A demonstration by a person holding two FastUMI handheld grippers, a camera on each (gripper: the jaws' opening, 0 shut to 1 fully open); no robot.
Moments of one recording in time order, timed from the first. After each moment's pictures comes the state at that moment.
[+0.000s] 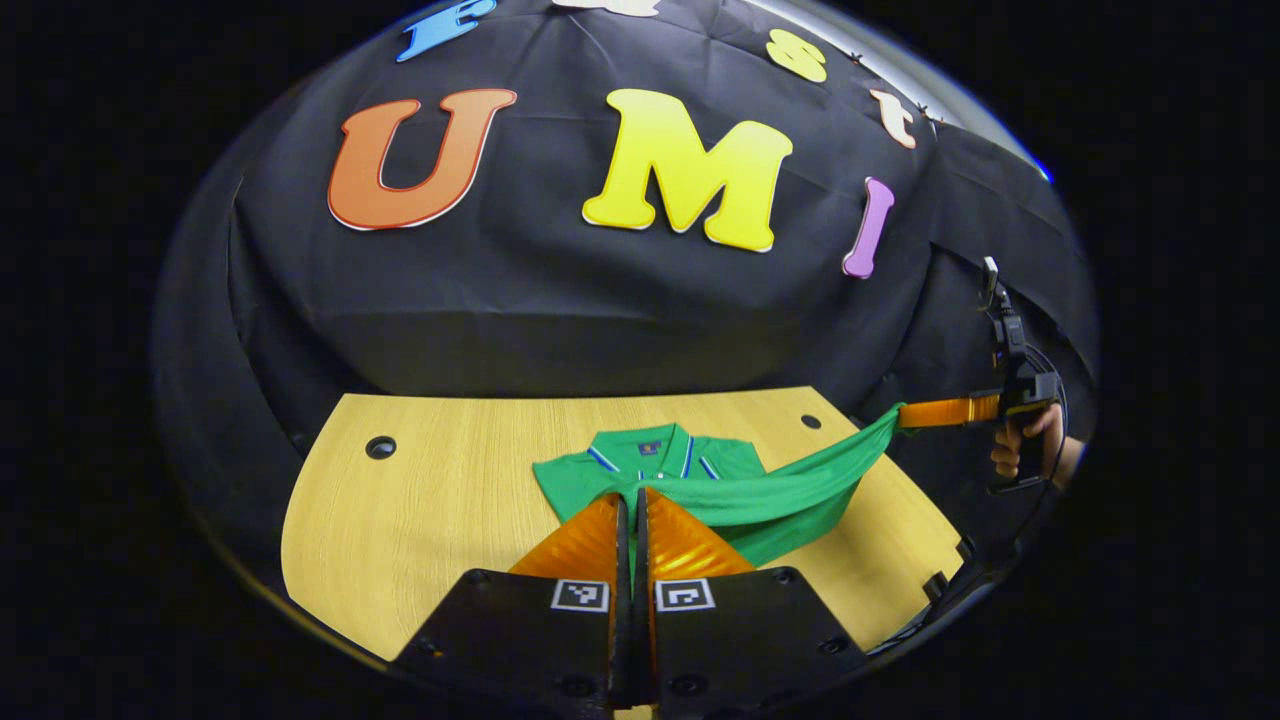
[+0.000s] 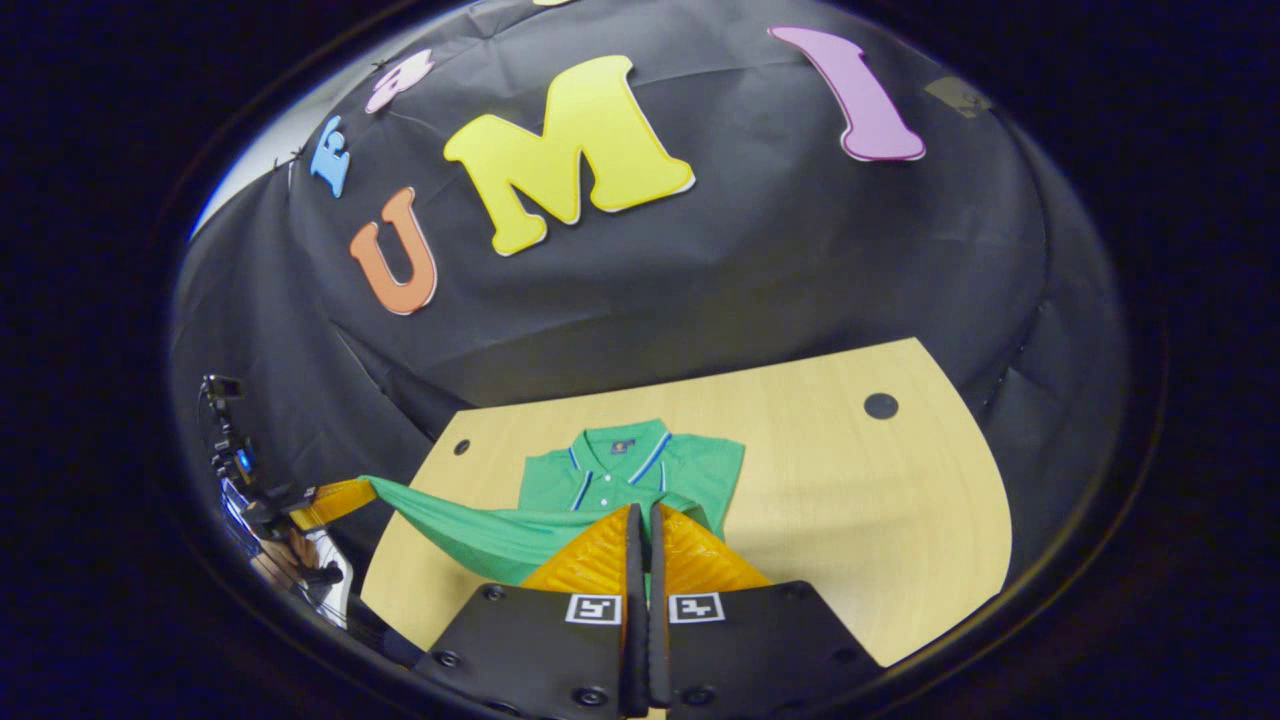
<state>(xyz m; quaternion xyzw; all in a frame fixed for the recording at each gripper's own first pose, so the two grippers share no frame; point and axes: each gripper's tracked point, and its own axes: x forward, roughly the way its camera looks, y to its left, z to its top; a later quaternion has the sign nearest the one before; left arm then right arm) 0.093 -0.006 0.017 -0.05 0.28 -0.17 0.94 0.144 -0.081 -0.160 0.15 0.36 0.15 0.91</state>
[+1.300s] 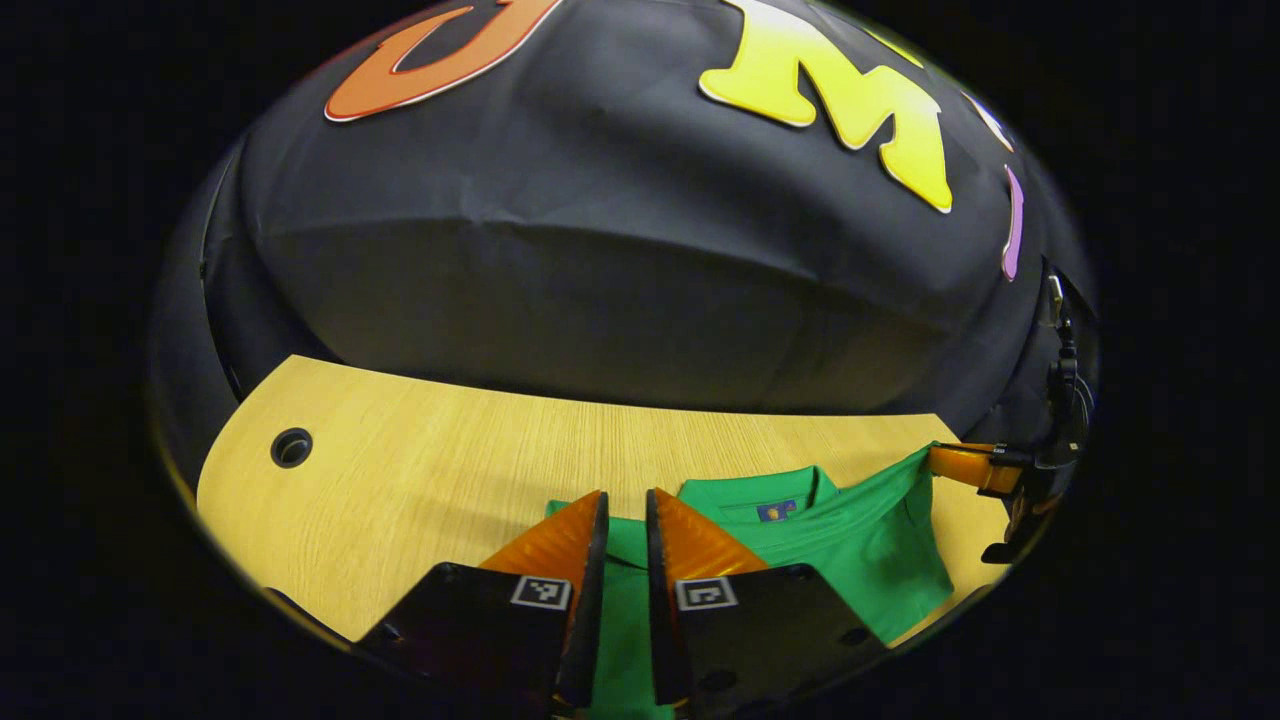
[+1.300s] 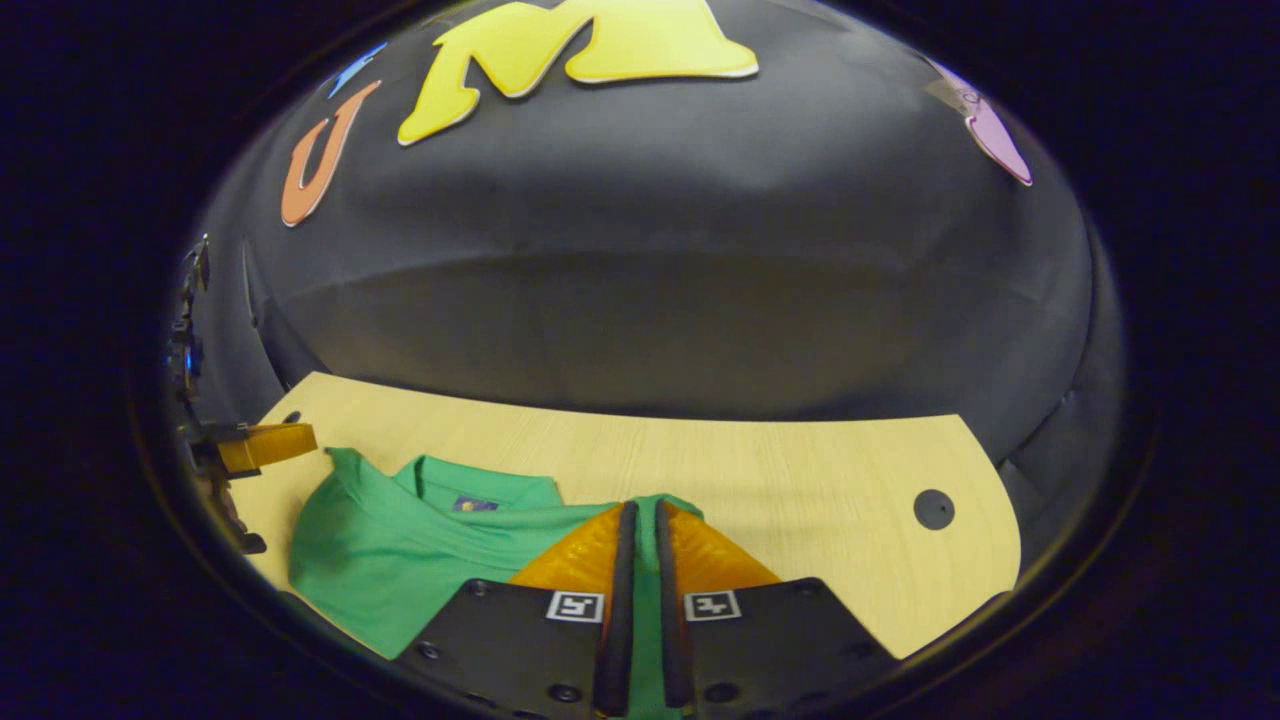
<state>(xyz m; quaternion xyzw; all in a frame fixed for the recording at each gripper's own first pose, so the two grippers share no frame) 0.289 -0.011 -0.181 -0.06 0.31 -0.08 0.95 0.342 -0.051 -0.338 0.00 0.32 0.07 0.94</state>
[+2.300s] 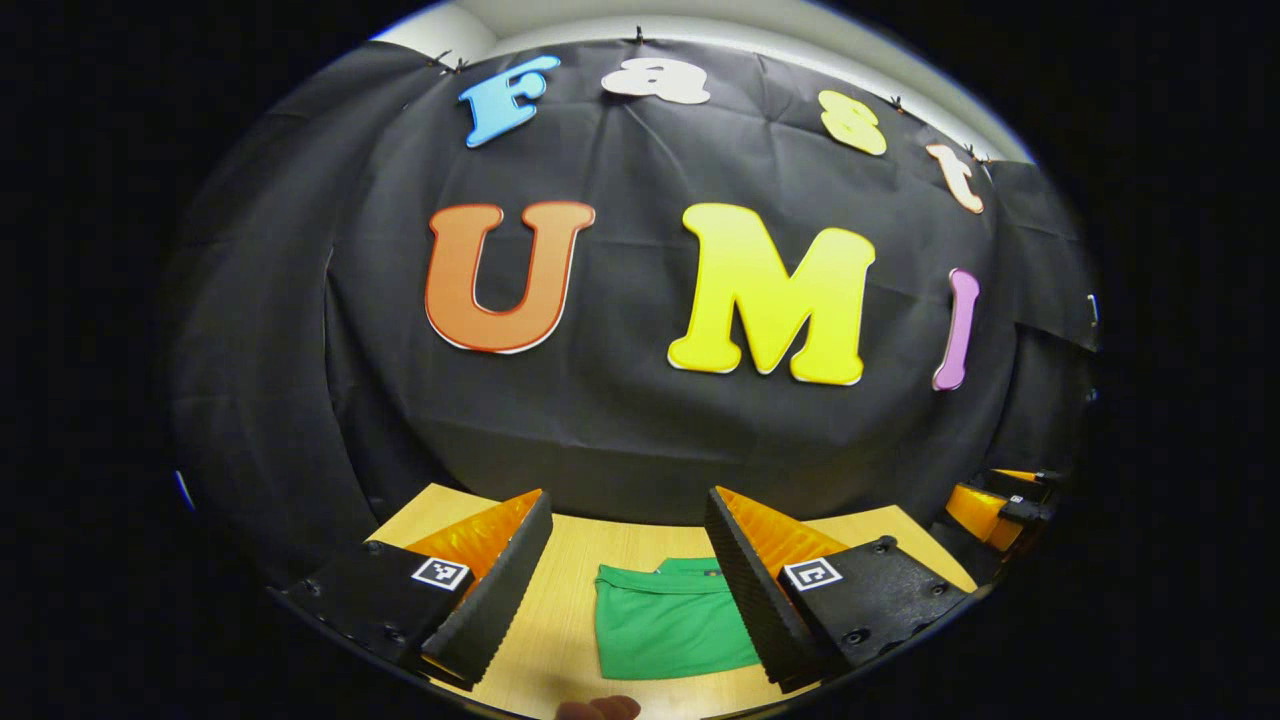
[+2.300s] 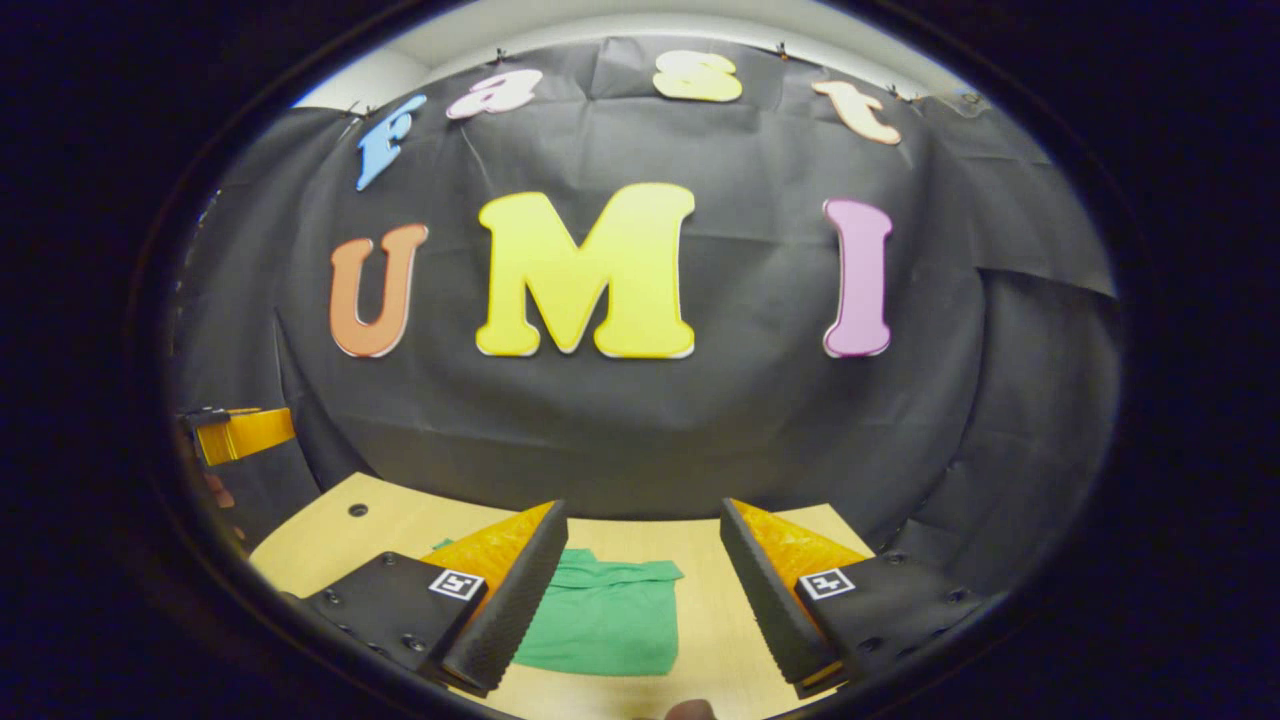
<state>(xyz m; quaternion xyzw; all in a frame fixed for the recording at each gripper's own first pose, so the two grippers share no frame) 0.116 0.008 0.119 -0.04 0.11 0.00 0.99 0.134 -0.053 -0.063 0.01 0.12 0.00 0.99</state>
